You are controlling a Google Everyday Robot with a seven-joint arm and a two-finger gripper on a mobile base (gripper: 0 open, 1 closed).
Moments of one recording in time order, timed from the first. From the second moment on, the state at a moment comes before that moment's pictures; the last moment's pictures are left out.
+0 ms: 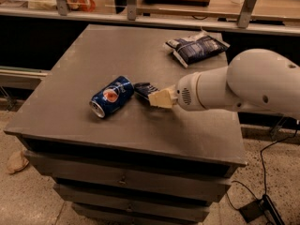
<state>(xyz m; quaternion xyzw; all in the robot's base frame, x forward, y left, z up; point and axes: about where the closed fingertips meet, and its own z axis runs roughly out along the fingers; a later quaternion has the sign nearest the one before) 0.529 -0.042 0.851 -0.25 0.86 0.24 0.38</state>
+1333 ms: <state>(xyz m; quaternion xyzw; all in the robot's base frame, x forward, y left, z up) 0.550 -0.083 0.887 -0.25 0.86 0.16 0.42</state>
